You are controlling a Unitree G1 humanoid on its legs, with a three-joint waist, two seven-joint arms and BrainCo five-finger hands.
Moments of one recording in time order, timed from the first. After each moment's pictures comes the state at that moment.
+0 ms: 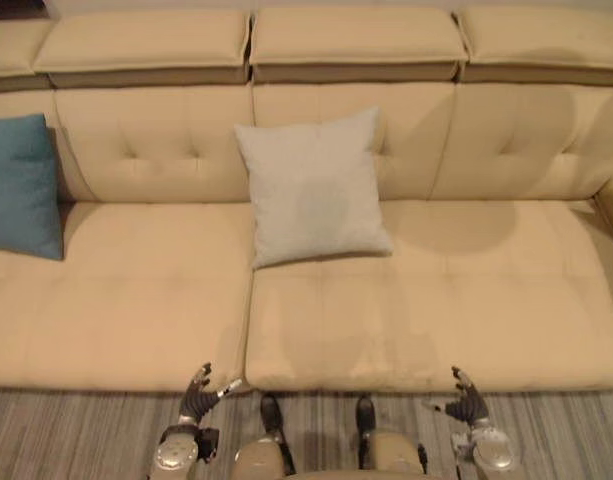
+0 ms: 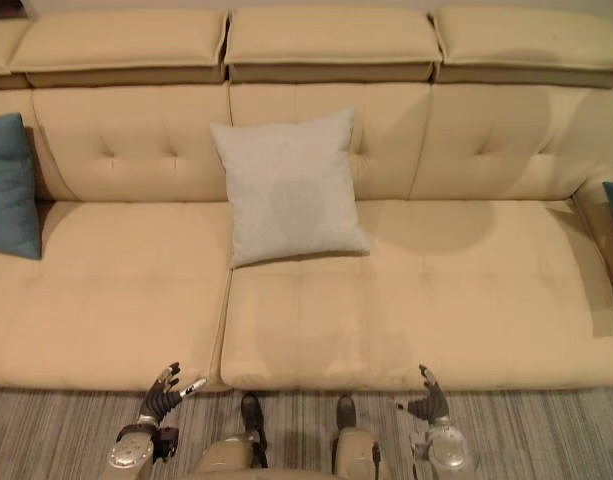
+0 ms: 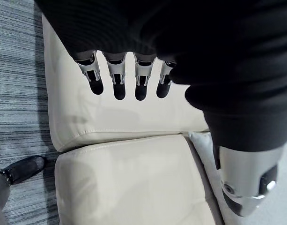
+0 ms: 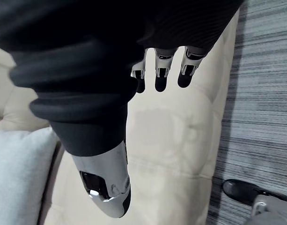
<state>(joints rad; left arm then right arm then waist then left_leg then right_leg) 0.21 0.19 0.08 0.69 0.05 -0.20 0.02 0.20 -0.19 -0.14 0.69 -0.20 -0.17 -0.05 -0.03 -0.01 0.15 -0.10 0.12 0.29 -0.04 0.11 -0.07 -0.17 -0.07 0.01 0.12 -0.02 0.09</state>
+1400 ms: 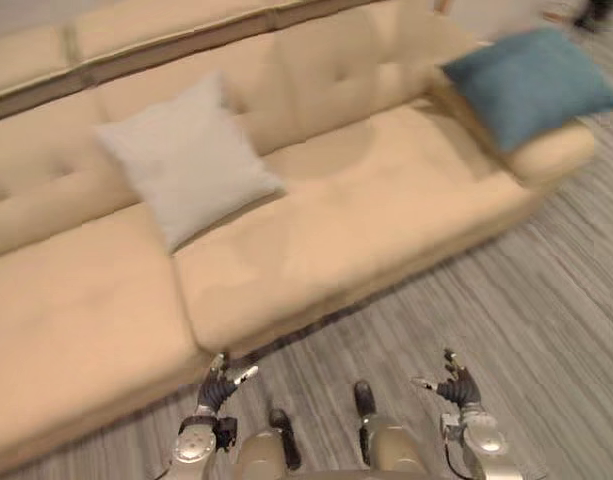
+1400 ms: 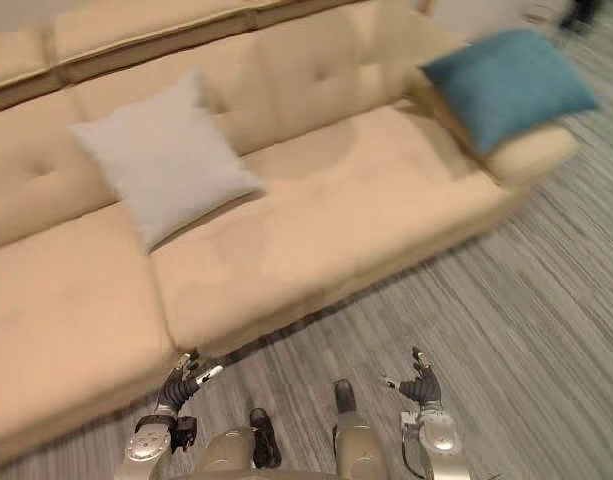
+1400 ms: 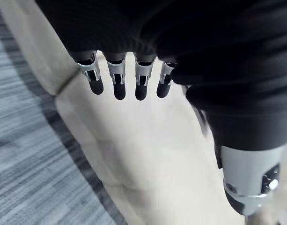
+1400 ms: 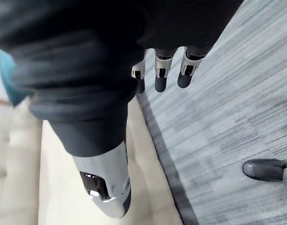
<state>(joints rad) 0.19 0.14 0.02 0.51 0.01 -0.18 0.05 0.11 -0.16 -0.10 0.62 0.00 -0.15 -0.09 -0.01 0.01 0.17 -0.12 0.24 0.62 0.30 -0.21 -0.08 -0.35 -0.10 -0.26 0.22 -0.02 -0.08</state>
